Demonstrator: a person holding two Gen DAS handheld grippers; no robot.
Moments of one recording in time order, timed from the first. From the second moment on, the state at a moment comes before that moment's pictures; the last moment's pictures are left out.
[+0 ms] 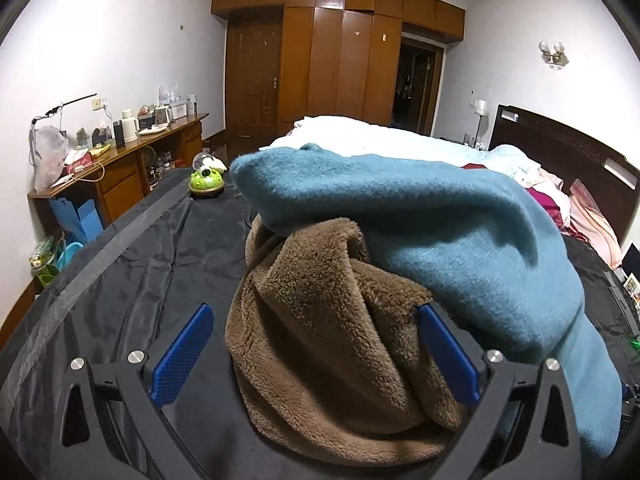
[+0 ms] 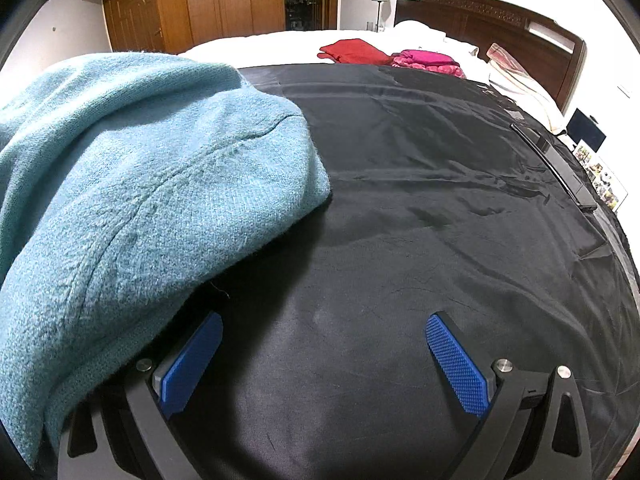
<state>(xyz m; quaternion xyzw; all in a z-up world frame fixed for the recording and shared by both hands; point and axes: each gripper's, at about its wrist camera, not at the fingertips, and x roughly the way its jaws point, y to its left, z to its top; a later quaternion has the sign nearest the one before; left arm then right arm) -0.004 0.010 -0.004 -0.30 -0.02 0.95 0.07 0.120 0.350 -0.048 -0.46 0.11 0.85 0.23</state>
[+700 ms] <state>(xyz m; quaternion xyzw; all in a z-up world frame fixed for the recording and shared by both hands) -0.009 0.010 -0.008 -0.31 -0.01 0.95 0.07 0.138 0.374 -0.047 -0.44 0.14 0.85 0.25</state>
